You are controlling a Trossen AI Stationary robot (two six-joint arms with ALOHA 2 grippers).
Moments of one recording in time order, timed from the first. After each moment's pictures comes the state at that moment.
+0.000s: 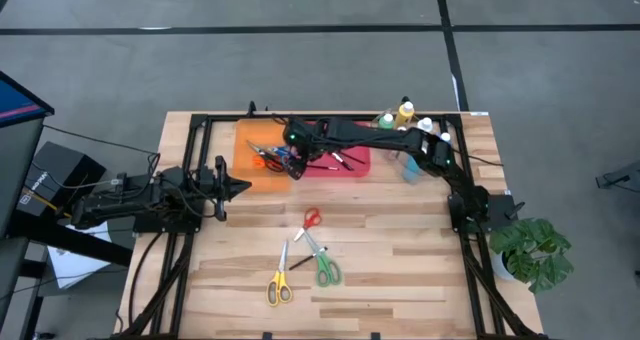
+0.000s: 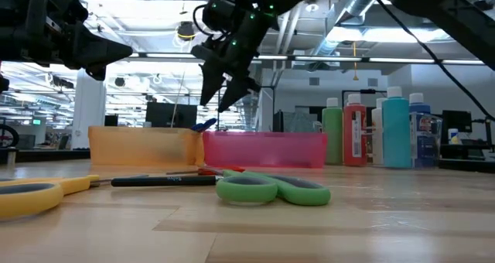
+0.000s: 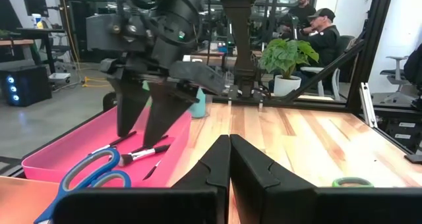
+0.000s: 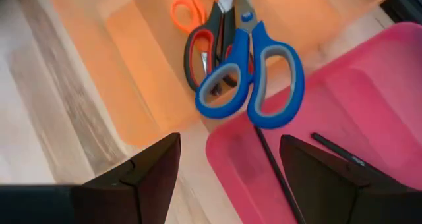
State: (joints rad) left arm 0.15 0.00 0.01 0.03 -0.01 -0.03; right arm -0.23 2.28 2.11 -0.86 0.06 0.30
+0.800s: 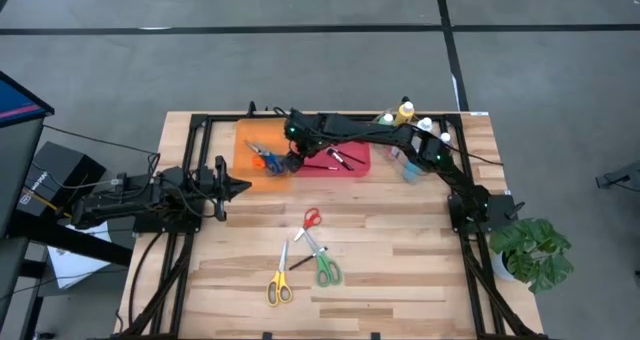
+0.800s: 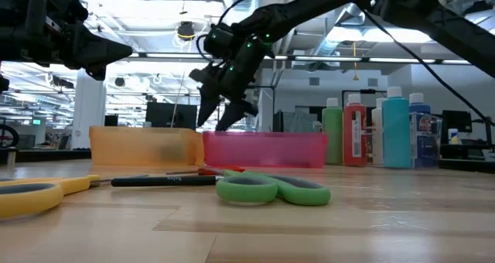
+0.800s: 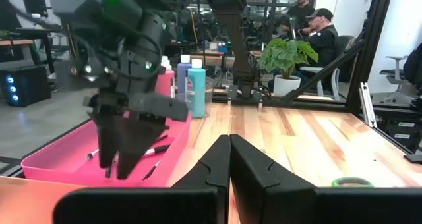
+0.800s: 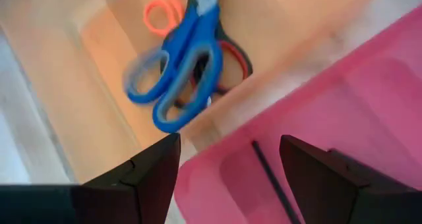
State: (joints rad) left arm 0.15 0.00 0.01 0.03 -0.01 -0.03; right arm -0.32 2.36 2.10 -0.76 -0.07 0.35
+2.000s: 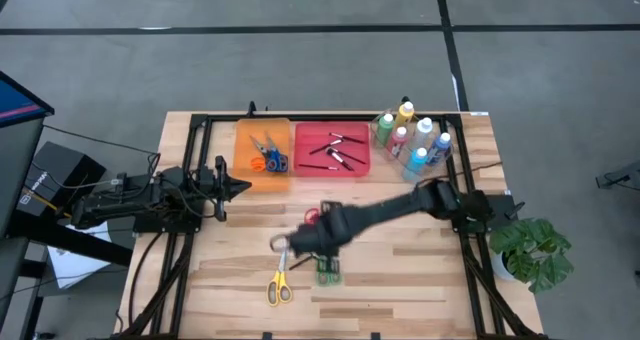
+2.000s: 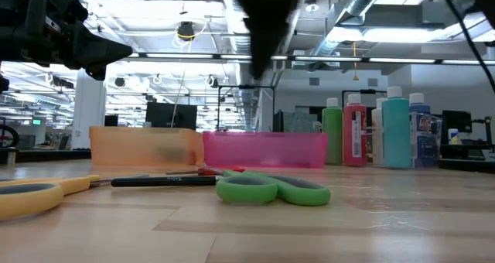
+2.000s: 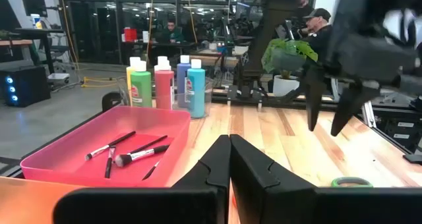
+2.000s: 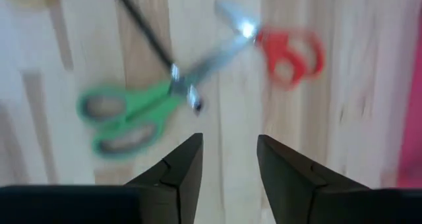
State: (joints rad) left arm 0.15 0.00 0.01 0.03 -0.01 -0.03; right arm 0.28 2.29 2.24 -1.36 0.17 0.30
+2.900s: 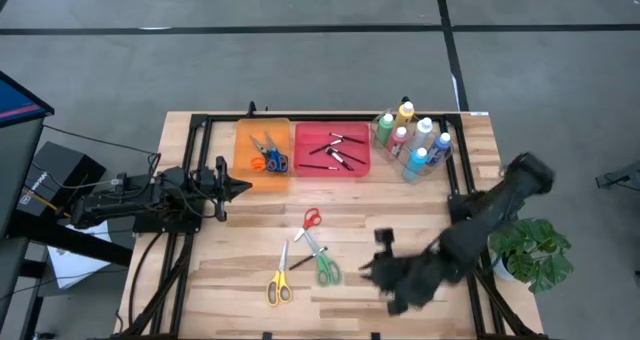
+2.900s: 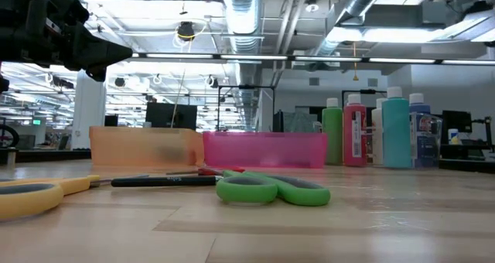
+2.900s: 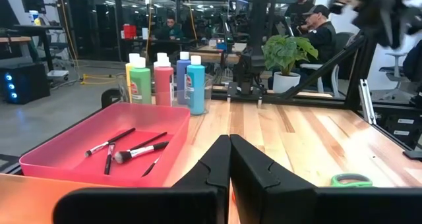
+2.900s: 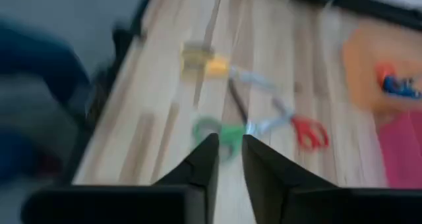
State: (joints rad) left arm 0.15 0.02 0.01 0.03 -0.01 -0.03; right arm 0.71 1.63 1.49 -0.77 0.52 0.29
